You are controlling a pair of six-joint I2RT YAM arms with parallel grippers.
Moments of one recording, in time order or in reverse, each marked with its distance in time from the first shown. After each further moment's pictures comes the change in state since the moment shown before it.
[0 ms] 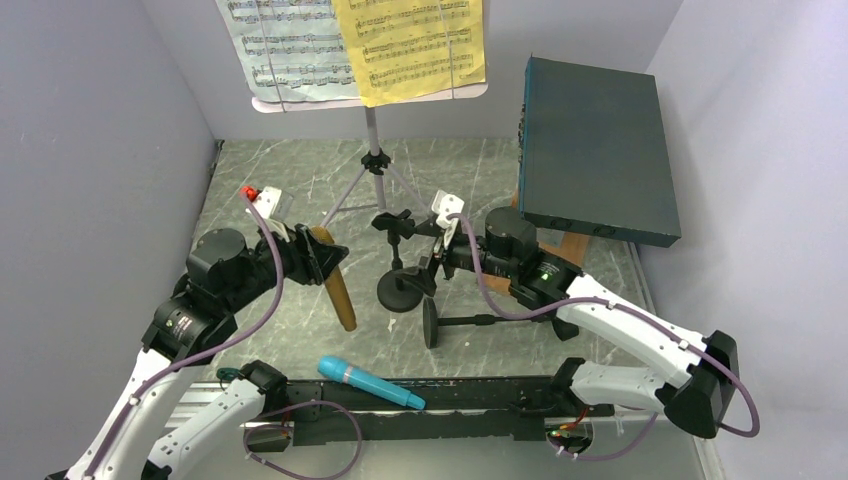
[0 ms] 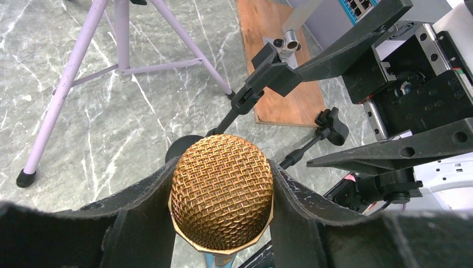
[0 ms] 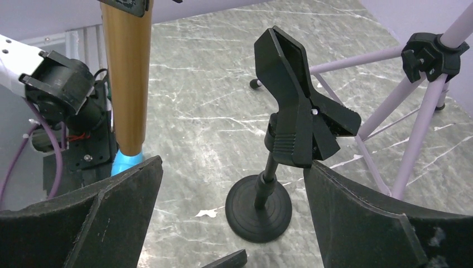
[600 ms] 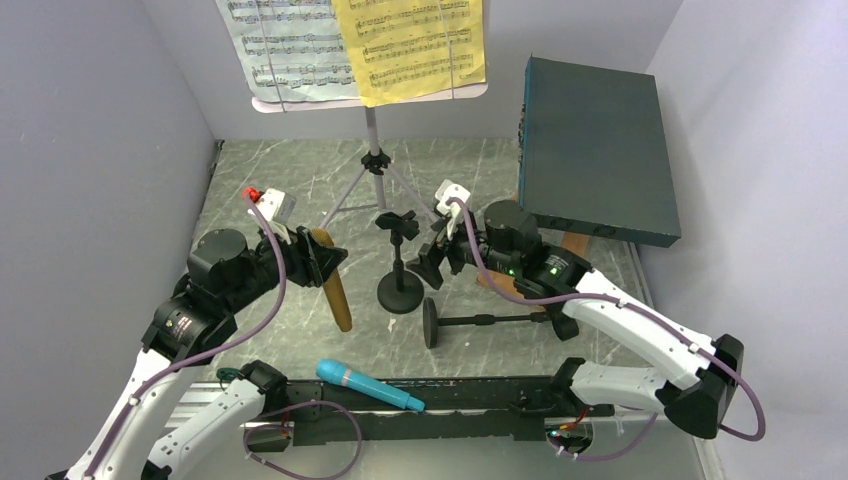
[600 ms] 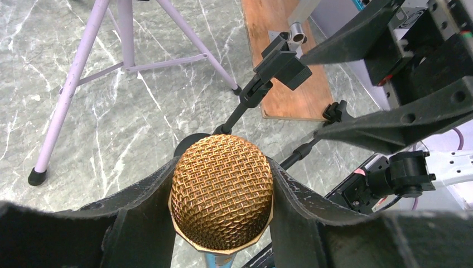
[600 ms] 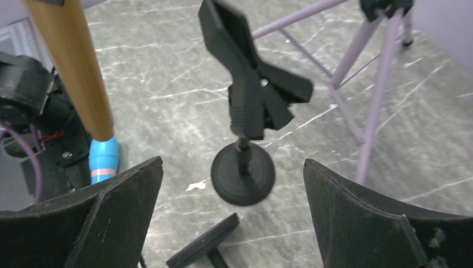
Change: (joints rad) left arm 0.000 -0.002 0.000 -0.019 0.000 0.041; right arm -0.003 -0.009 0.077 -0.222 0.150 0.066
